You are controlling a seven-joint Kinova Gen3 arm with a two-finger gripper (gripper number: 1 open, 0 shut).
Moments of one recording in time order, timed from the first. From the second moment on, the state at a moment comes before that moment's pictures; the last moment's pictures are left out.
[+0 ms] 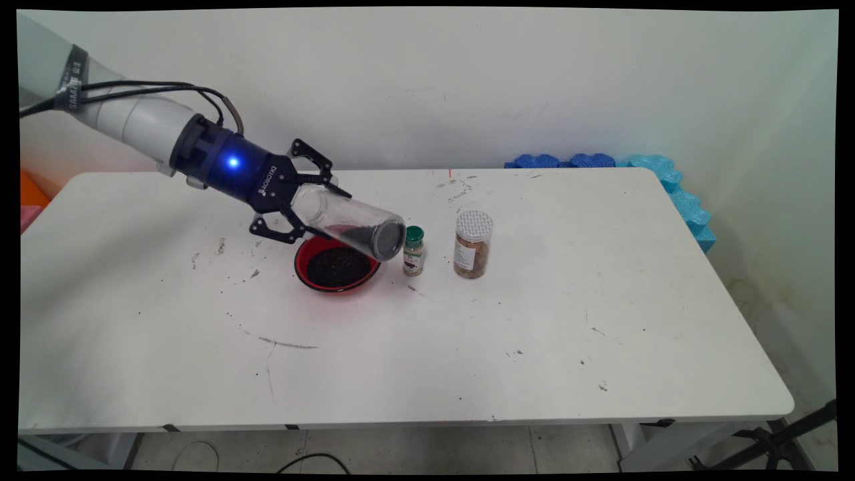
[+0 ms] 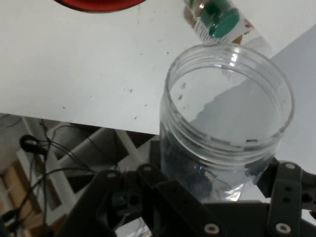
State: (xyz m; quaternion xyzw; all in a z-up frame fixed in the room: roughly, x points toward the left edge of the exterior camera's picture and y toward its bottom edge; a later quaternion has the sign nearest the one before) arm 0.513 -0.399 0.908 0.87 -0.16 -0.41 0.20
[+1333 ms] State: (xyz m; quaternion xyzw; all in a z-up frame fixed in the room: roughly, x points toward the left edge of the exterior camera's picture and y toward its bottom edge) arm 0.534 -0.407 0.893 0.85 0.04 -0.48 0.20
